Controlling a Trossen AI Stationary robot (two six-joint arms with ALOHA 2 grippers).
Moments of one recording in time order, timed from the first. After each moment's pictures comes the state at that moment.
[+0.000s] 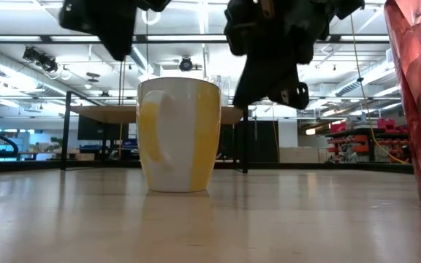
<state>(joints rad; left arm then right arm) -0.39 1.76 1.53 -1.06 -0.10 -1.16 0.27 1.75 1.13 -0.27 -0.02 0.82</state>
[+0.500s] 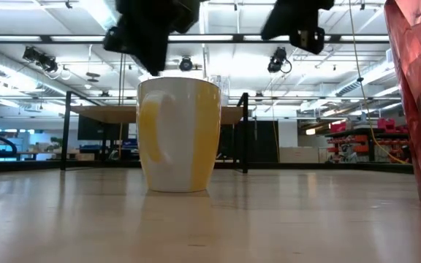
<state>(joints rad) -0.20 1.77 1.53 -1.01 0.00 -0.93 0.27 1.44 1.13 -0.51 0.14 0.71</state>
